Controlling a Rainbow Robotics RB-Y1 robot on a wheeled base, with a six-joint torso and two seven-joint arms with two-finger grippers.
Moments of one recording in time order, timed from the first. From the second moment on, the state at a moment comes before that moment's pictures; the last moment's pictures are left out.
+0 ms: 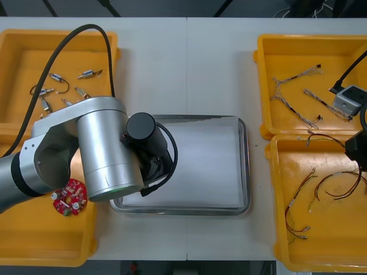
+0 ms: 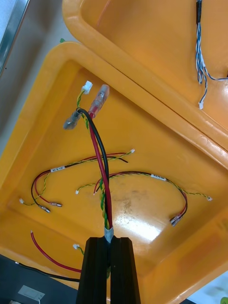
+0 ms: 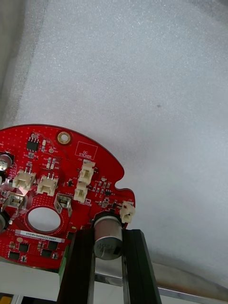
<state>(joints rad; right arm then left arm) -0.33 -1.07 -0.05 -2.25 -1.15 1.88 1.45 -0.72 0.68 -0.87 -2.16 0.63 1.68 0.16</state>
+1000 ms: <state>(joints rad) -0.33 -1.07 -0.05 -2.25 -1.15 1.88 1.45 -0.72 0.66 -0.97 -2.03 0.61 1.55 0.17</state>
